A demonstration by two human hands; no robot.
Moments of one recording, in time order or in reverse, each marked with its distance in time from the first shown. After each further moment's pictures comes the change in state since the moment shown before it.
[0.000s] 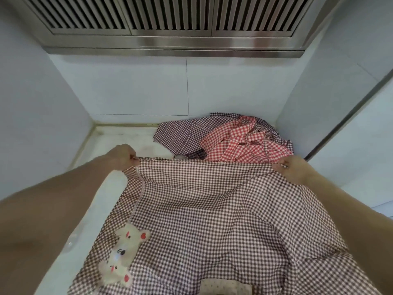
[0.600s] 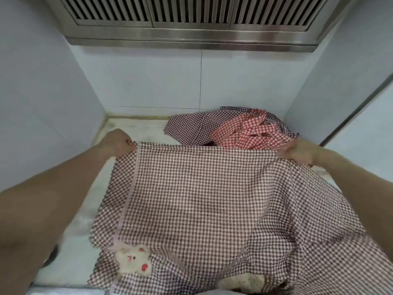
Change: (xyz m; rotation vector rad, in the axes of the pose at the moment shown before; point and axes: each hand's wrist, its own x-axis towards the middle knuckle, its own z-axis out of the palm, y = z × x) left_hand -0.040 -0.036 -0.026 -0.068 0.072 -0.105; right_hand -0.013 -0.044 -0.028 -0.107 -0.195 -0.092
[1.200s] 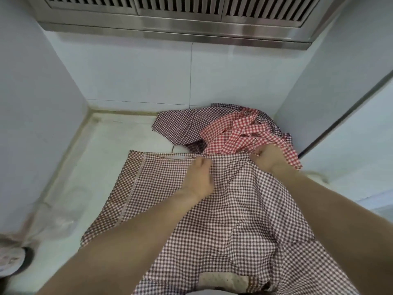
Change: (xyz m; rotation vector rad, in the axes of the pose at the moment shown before) left_hand -0.061 0.205 0.161 -0.294 0.188 0.467; right_hand 0.030 -0.027 0.064 0.145 0.331 0.033
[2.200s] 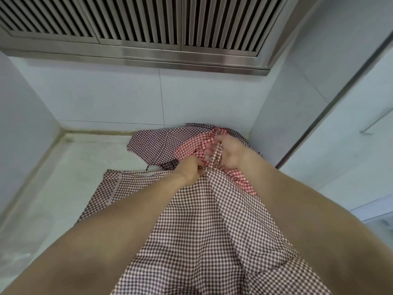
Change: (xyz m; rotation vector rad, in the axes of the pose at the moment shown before) left_hand 0.100 0.062 -0.017 -0.143 -0.211 -0.022; right_hand 0.040 -0.068 -0.061 1.134 -0.346 0.389
